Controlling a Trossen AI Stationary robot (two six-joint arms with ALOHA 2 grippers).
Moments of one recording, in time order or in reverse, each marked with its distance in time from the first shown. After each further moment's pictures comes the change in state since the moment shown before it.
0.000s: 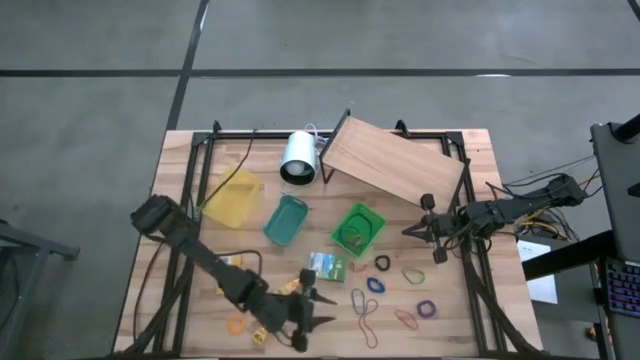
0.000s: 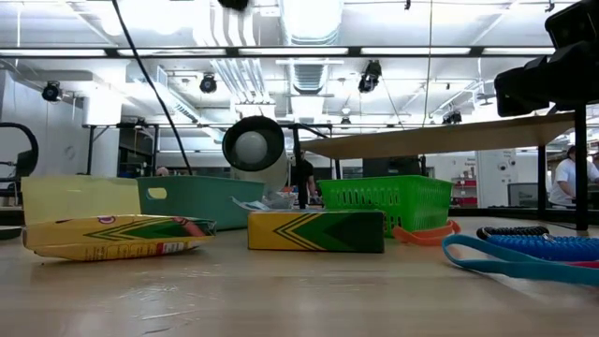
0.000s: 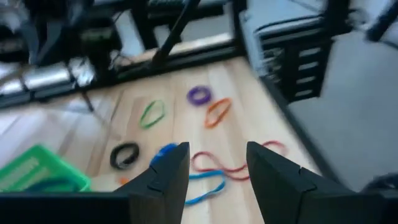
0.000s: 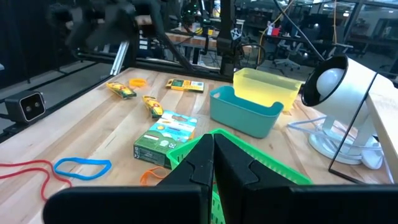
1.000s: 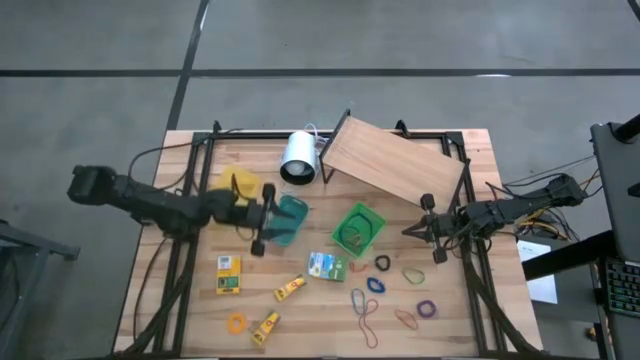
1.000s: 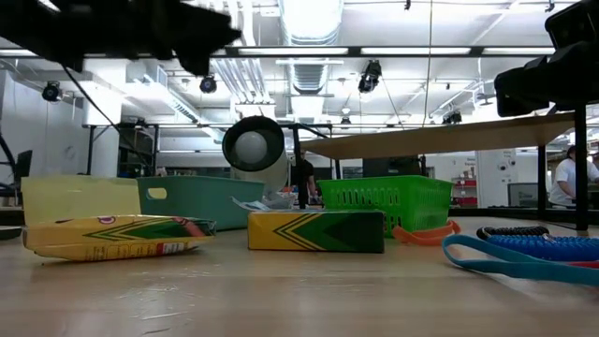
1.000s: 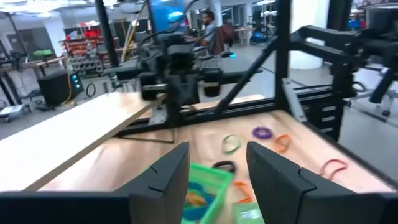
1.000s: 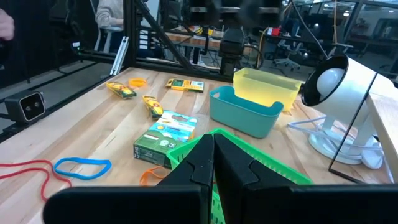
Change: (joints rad) left arm 0.567 -0.751 -0.749 0.338 0.625 0.154; right arm 0.000 0.000 0.000 0.000 0.000 0.000
